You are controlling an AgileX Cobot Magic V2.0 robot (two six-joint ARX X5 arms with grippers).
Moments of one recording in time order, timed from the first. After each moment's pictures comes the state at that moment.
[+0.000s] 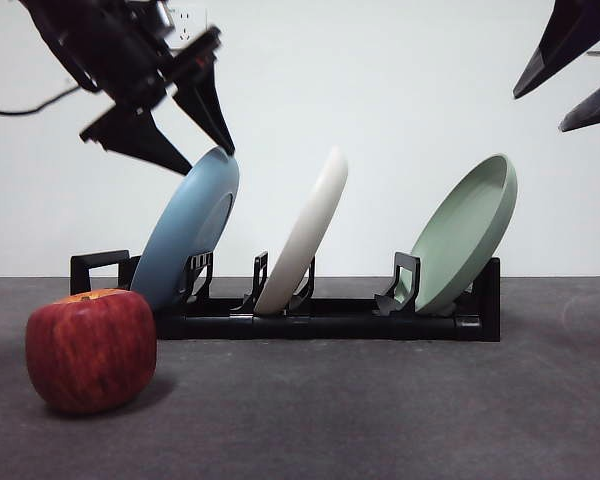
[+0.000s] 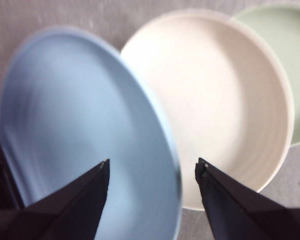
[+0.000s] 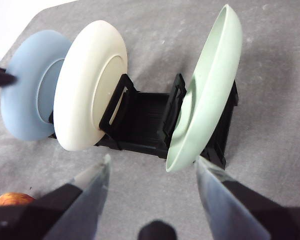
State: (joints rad) left arm -0.32 1.66 1.38 -0.49 0.37 -0.15; right arm 0.09 1.05 0.84 -0.37 -0.45 0.14
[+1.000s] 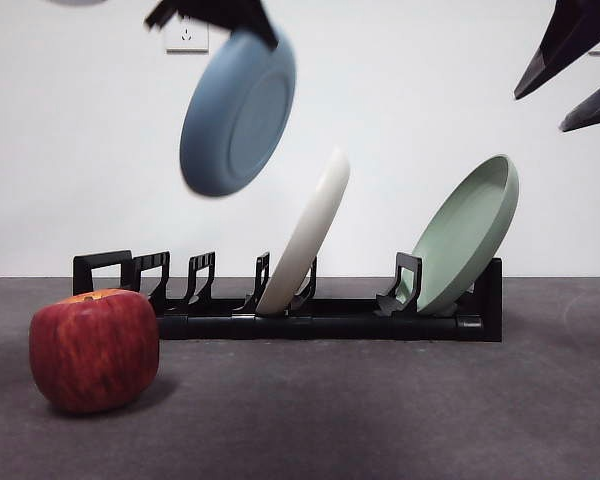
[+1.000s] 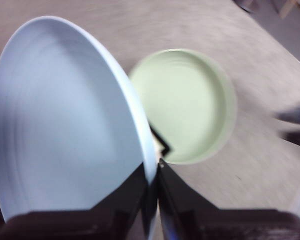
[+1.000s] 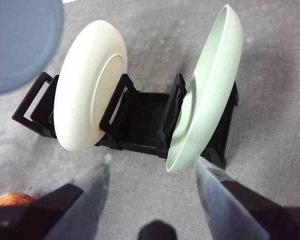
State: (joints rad) left arm -0.48 1.69 1.83 -0.82 0.37 -0.02; right arm 0.09 1.05 0.84 -0.37 -0.44 0.14
